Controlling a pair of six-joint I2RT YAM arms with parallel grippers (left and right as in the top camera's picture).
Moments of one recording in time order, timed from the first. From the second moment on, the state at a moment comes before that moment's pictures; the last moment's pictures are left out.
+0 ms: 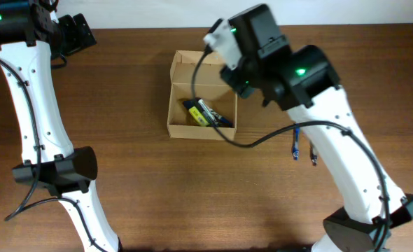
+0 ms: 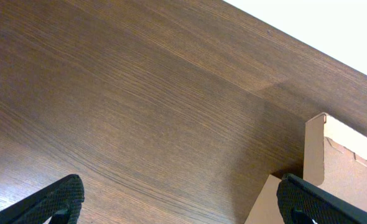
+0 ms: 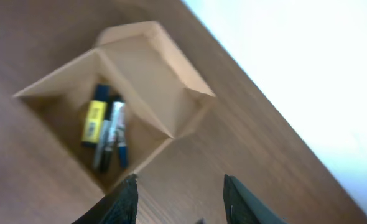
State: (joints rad) left arm 0.14 2.22 2.78 -1.62 -0.05 -0.31; right arm 0.50 1.78 2.13 -1.21 0.17 -0.36
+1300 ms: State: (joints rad) left arm 0.14 2.22 2.78 -1.62 -0.05 -0.31; right arm -0.03 2.08 1.51 -1.02 -0.03 0.16
